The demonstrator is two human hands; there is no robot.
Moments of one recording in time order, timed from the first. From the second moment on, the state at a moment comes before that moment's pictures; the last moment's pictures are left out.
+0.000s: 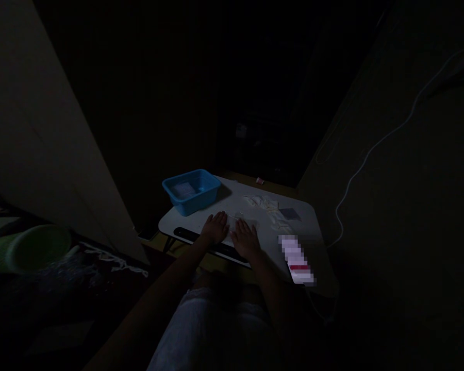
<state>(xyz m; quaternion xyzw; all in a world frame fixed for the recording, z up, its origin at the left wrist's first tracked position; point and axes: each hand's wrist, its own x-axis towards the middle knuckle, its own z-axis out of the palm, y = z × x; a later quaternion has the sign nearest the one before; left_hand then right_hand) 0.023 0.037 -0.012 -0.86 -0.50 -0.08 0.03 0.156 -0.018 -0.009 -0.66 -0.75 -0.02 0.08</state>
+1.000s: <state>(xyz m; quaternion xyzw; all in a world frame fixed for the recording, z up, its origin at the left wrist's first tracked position) 0.019 0.033 -0.008 -0.81 -0.56 -0.15 0.05 0.186 -0.026 -0.007 -0.74 -0.67 -0.02 0.08</state>
